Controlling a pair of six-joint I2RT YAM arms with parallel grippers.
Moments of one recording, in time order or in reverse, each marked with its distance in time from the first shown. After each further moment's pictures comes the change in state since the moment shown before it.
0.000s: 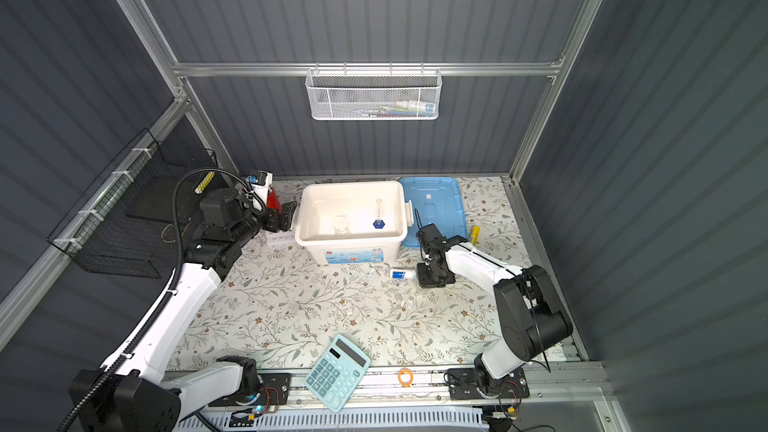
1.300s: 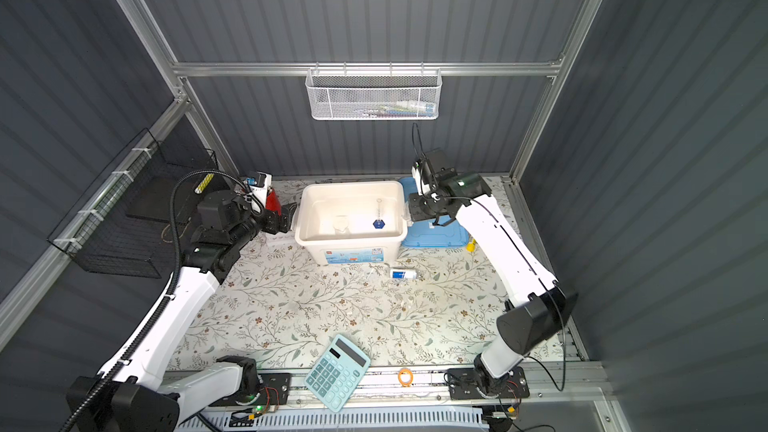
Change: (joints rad) left arm 0.000 -0.027 -0.016 0.000 0.012 0.000; right arm 0.037 0.103 0.943 -0.410 0.050 -0.154
